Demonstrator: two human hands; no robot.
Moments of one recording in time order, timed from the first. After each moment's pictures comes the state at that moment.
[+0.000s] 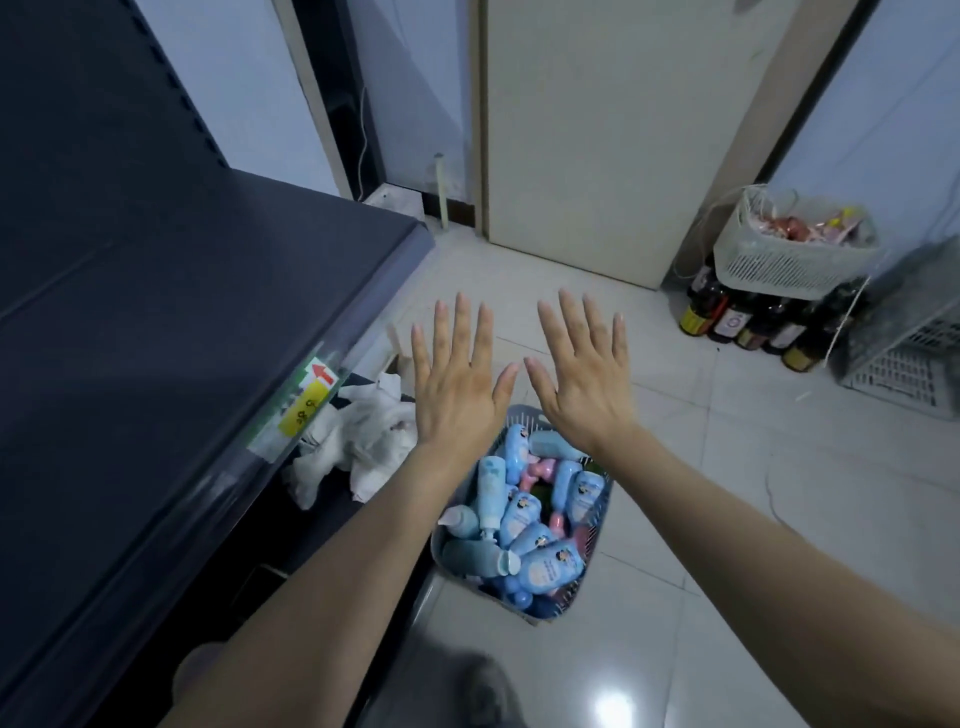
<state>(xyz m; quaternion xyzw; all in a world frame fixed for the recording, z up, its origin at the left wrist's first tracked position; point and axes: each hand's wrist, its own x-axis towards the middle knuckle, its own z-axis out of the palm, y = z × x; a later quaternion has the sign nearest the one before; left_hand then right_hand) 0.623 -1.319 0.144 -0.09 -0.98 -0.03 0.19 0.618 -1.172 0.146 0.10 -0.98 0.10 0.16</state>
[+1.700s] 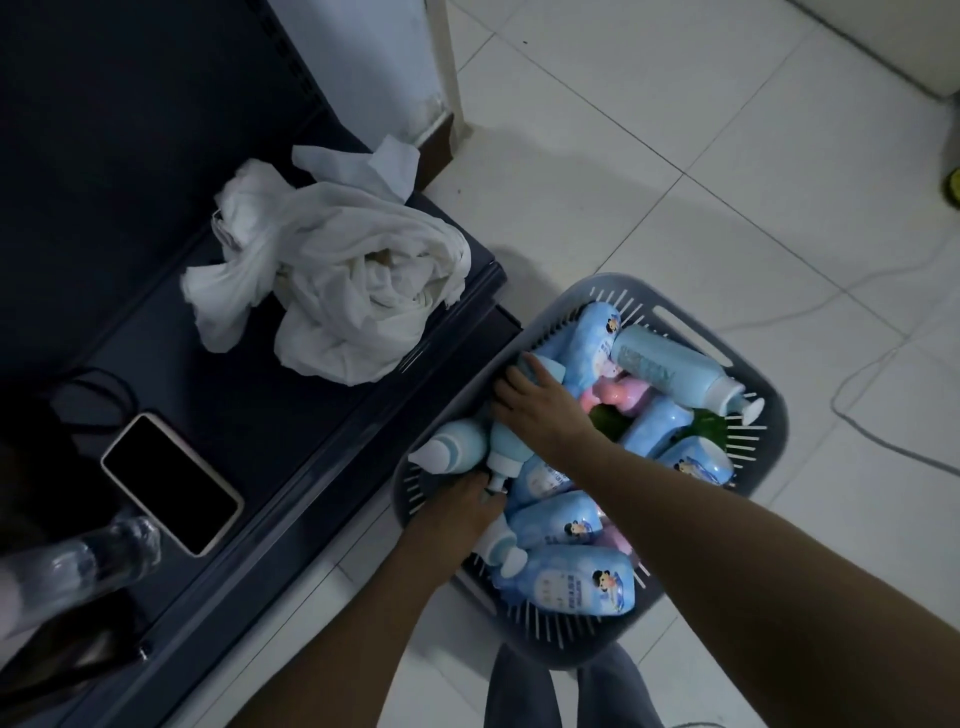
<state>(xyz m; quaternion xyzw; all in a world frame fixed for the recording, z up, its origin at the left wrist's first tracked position) 0.687 -1.326 -0.252 -0.08 -0.93 -0.18 -0.32 0.535 -1.213 -0.258 0.57 -0.81 -0.10 -0.07</state>
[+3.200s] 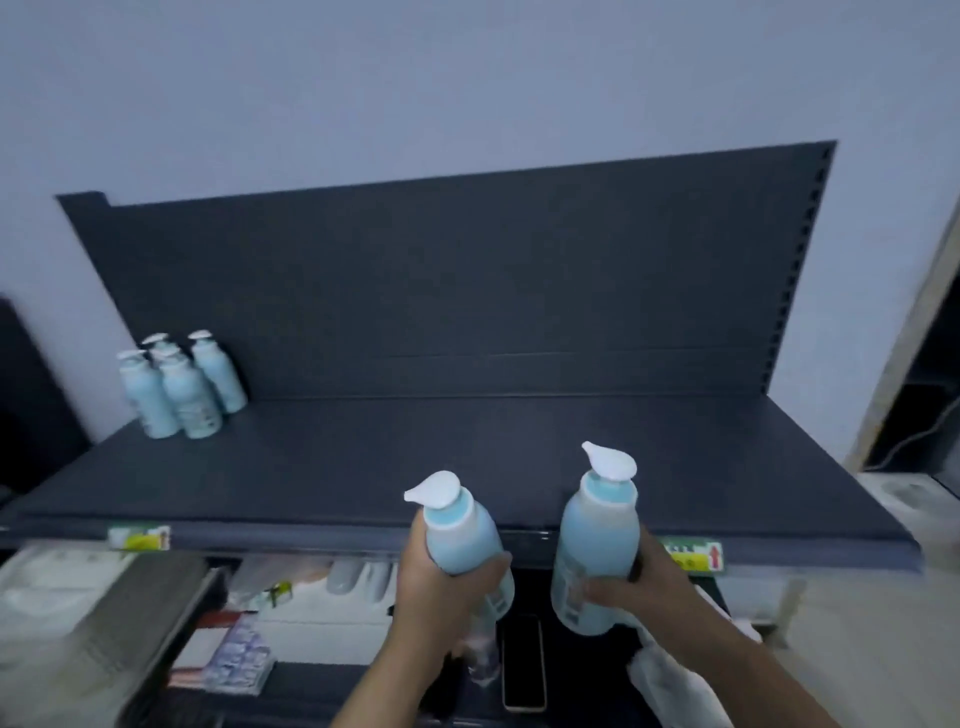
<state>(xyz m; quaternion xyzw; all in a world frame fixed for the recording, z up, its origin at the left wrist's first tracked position) 0.890 -1.401 0.286 0.43 -0.60 -0.50 0.46 0.702 -1.328 0.273 0.44 -0.56 0.55 -0.44</state>
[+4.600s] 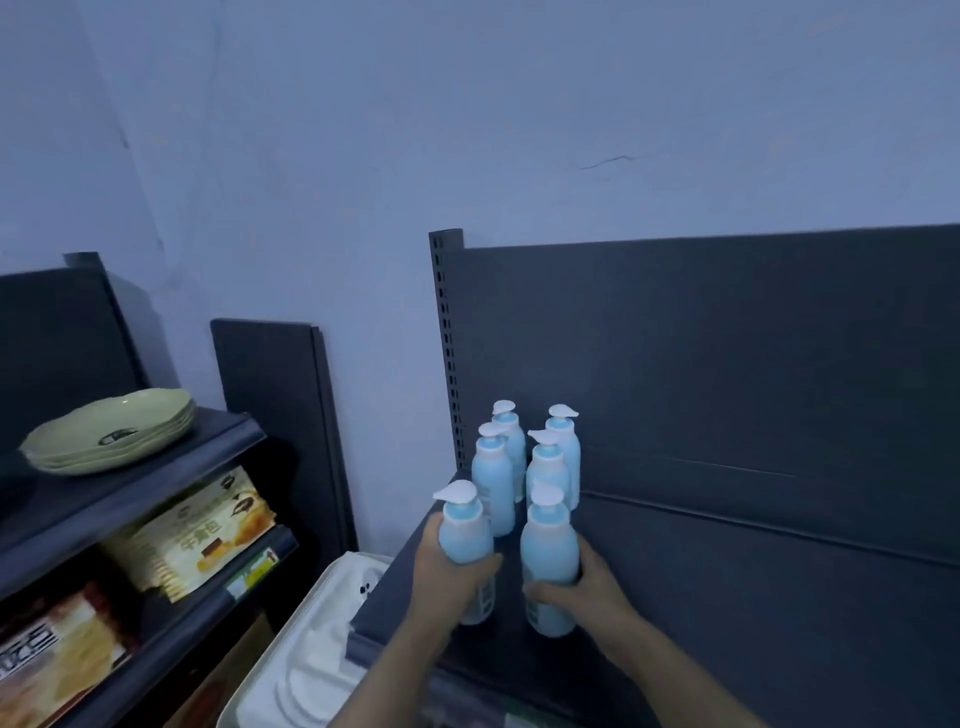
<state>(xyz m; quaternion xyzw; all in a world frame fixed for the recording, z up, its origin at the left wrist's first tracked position) 1.313 -1.794 0.279 0.55 -0.53 -0.40 0.51 1.152 -1.774 0.263 0.48 -0.53 0.48 -0.51</state>
